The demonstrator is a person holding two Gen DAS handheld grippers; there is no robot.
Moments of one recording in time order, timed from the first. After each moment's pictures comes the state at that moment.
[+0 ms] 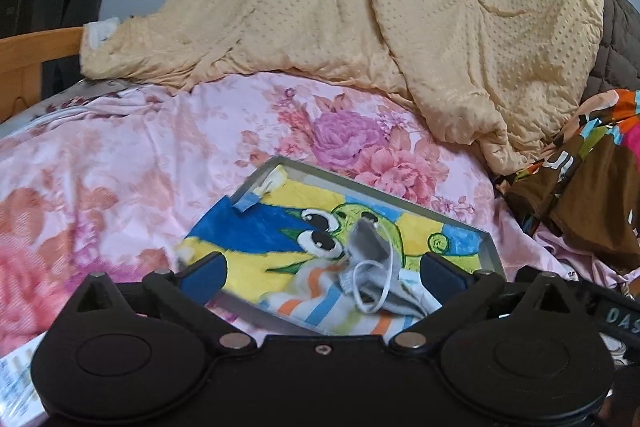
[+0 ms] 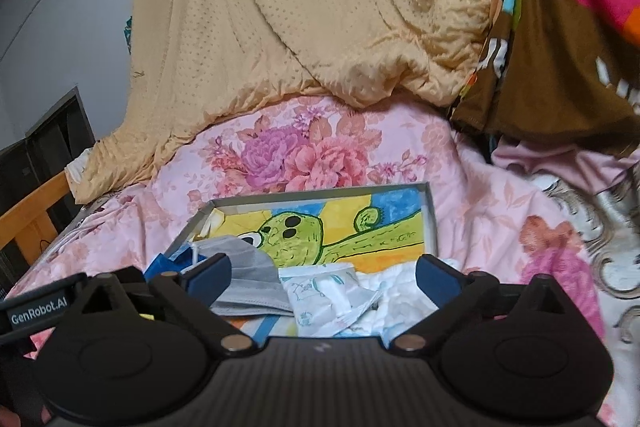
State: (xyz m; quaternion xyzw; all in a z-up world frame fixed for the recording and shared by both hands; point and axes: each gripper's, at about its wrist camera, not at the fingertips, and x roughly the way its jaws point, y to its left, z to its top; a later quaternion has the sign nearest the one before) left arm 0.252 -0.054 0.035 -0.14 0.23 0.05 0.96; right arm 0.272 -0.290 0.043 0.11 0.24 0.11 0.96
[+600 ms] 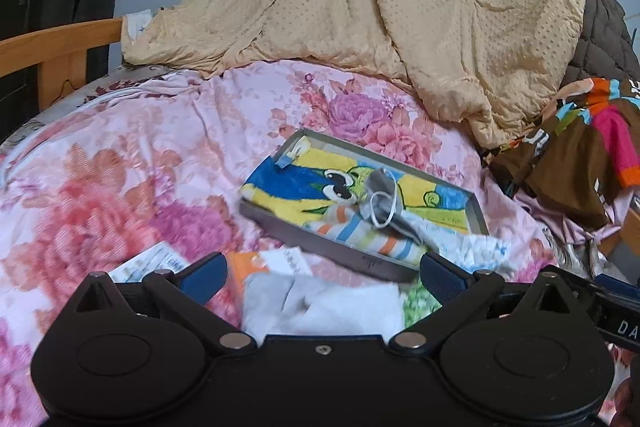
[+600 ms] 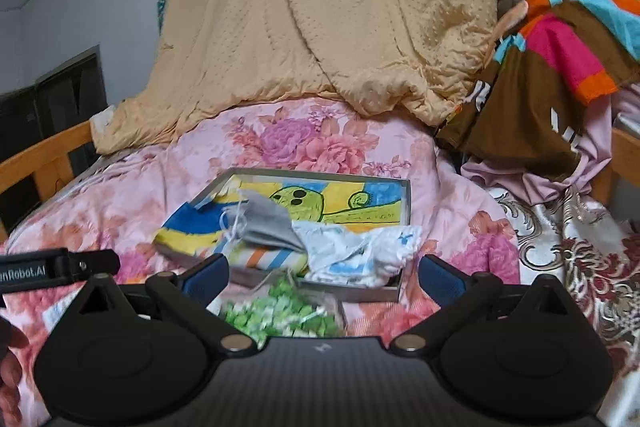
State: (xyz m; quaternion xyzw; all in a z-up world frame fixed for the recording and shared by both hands) left arm 0.133 -0.037 0.053 -0.14 0.26 0.04 0.95; right arm 0.149 -0.280 0.069 0.01 0.23 0.10 0.97
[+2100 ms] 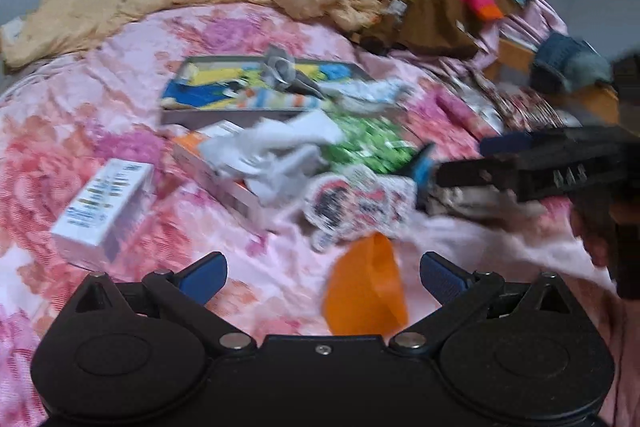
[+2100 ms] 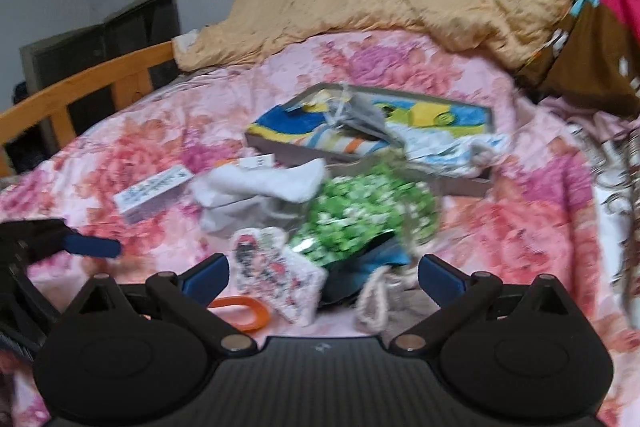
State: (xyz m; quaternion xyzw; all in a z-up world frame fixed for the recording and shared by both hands) left arm 0.042 -0.009 -0.021 0.00 0.32 -0.20 0.93; right arm 0.089 -0.245 0.013 -0.01 0.30 0.22 0.93
